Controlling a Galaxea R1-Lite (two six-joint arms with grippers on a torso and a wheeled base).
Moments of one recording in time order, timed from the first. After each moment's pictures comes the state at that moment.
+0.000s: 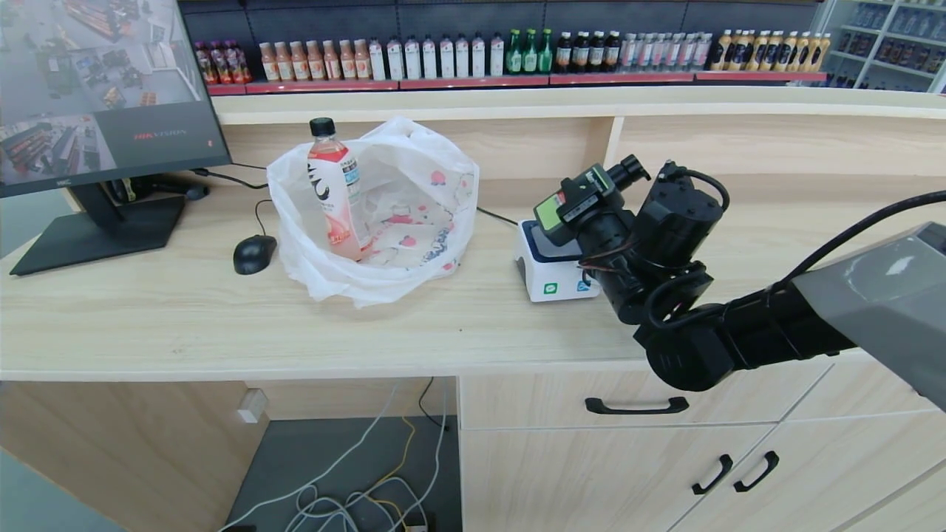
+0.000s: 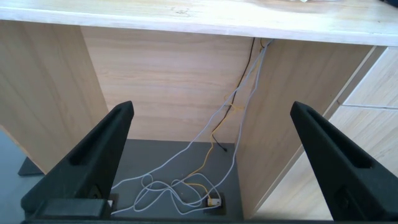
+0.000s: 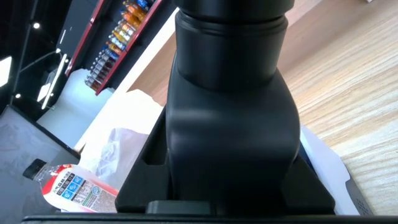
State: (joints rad) left arm 0.00 0.00 0.00 0.00 0.00 0.00; right arm 0.52 2.14 -1.25 -1.17 -0.37 0.71
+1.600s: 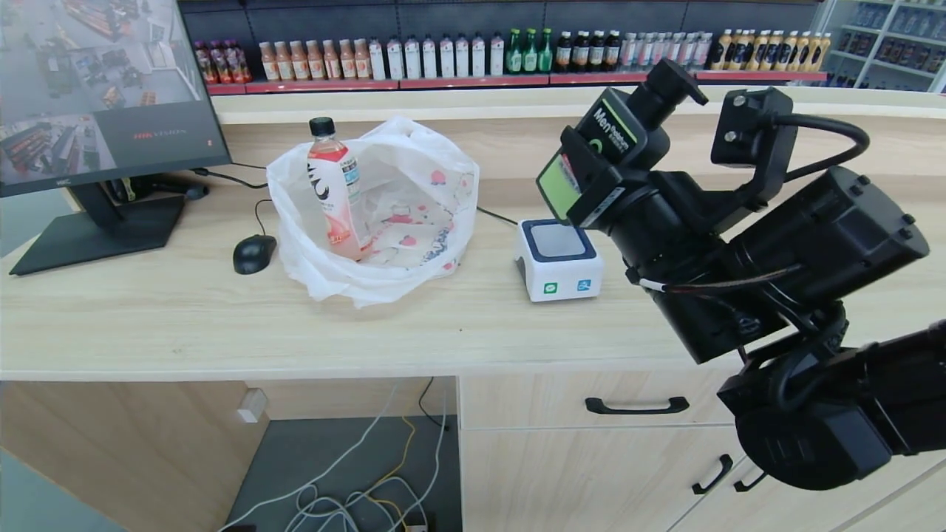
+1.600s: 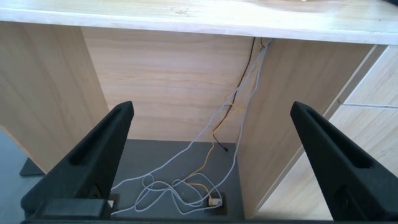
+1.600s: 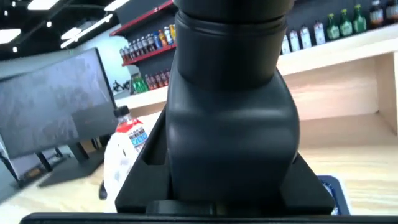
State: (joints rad) left arm 0.00 0.00 0.00 0.00 0.00 0.01; right arm 0.69 1.86 -0.92 -1.50 -0.23 0.07
